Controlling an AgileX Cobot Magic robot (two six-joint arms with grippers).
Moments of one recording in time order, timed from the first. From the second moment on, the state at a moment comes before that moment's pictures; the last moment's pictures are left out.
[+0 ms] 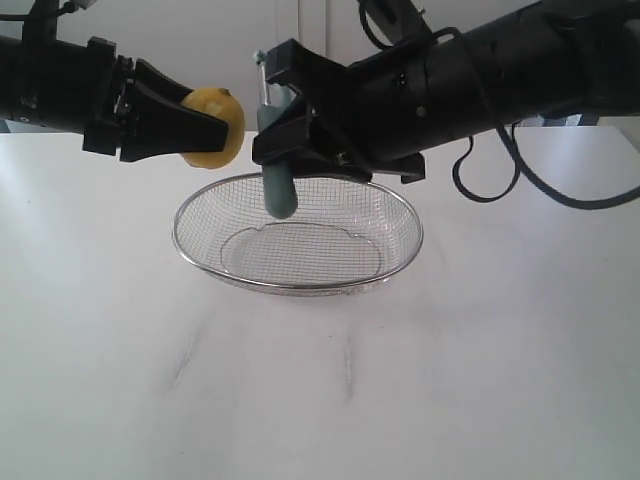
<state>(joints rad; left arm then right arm) -0.14 1.63 -1.22 -1.35 1.21 1.65 0.46 1.53 -1.19 1.08 0.75 -0.42</state>
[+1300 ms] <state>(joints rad) -0.14 1.63 -1.22 -1.35 1.21 1.65 0.46 1.57 -1.19 1.08 0.79 -0.39</state>
